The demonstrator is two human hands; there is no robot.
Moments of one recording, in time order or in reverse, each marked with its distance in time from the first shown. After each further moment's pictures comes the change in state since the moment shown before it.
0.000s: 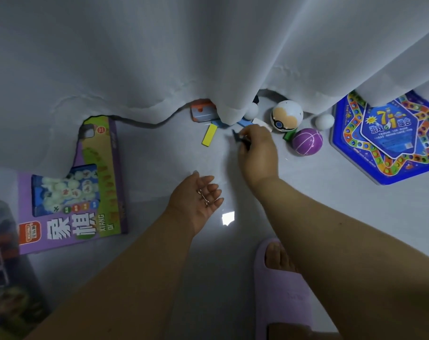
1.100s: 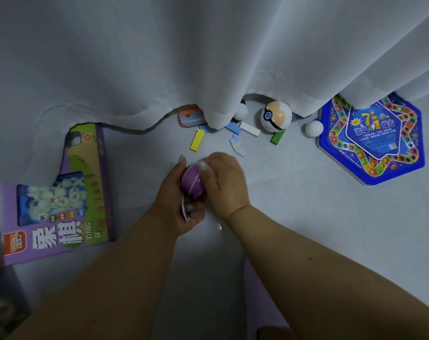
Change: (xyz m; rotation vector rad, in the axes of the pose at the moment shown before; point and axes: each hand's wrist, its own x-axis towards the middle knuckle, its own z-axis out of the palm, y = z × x) left_hand -0.001 0.012 -0.001 0.011 -0.222 -0.123; right_hand -0.052 -0.023 0.005 0.102 -0.201 -0.091
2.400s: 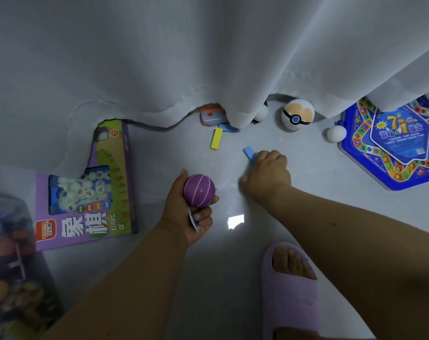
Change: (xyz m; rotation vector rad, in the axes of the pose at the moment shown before) left_hand -0.012 -0.010 -0.039 -0.066 0.041 0.055; right_hand 0.034 0.039 -0.017 -0.957 -0.332 0.232
